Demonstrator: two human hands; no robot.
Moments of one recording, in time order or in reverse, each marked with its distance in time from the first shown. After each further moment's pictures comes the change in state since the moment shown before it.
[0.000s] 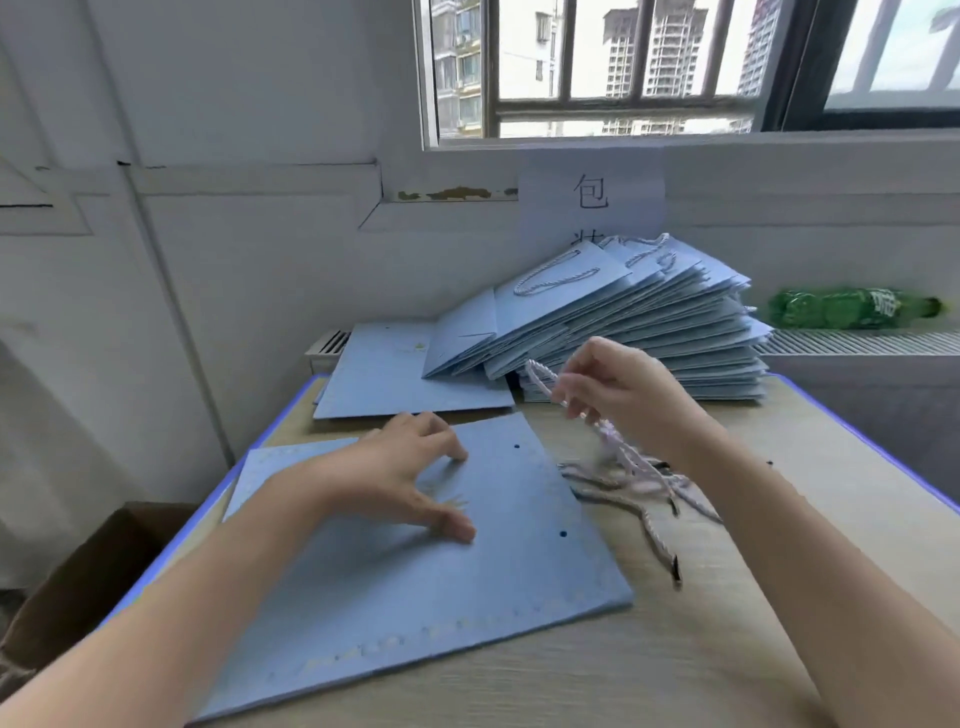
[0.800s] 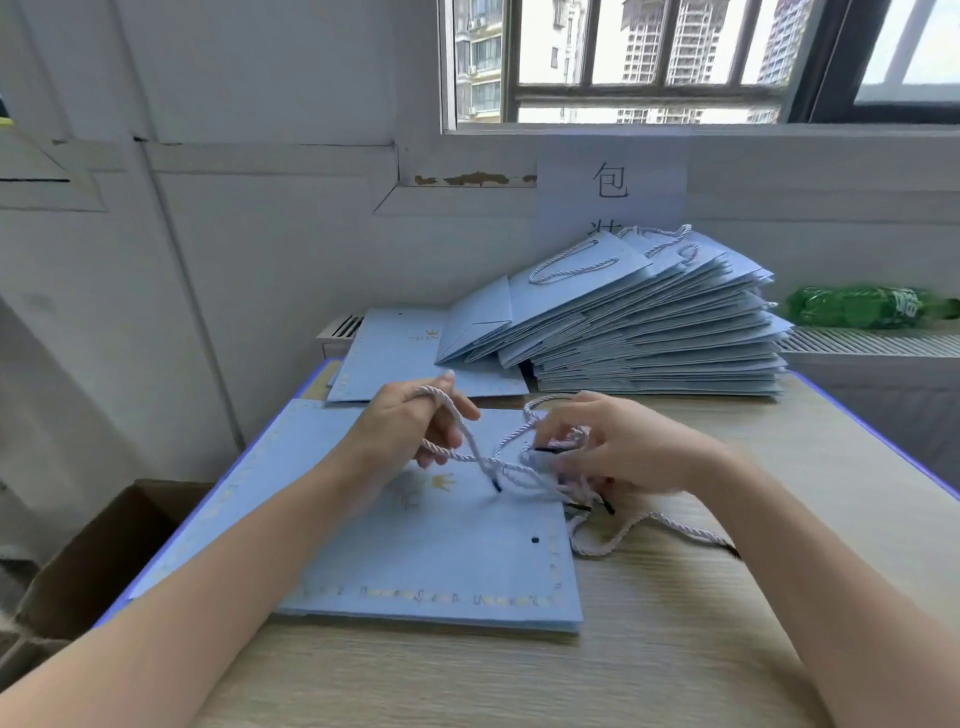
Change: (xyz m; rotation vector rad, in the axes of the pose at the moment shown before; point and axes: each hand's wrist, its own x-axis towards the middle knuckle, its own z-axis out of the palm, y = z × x) left_hand -0.007 0.022 0.003 -1.108 0.487 -0.131; right_hand -0.010 0.007 0.013 -0.400 -0.445 0.013
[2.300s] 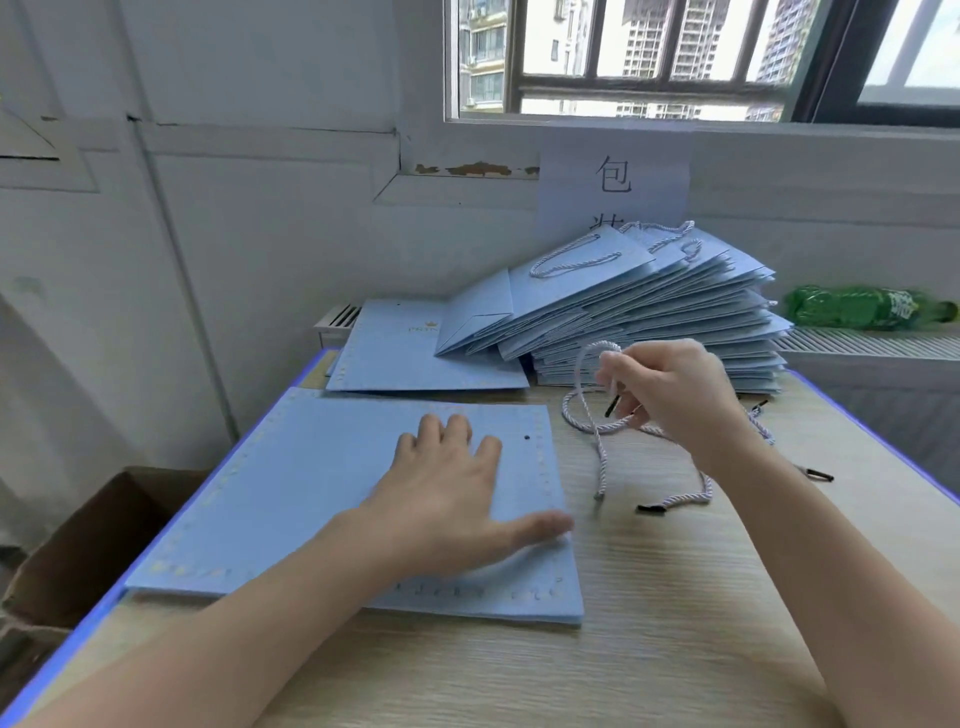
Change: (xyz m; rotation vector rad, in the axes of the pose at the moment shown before) left_hand -0.039 0.000 0.030 1.285 -0.279 0.102; right_hand -0.005 -0.005 -0.014 0.349 0.658 0.226
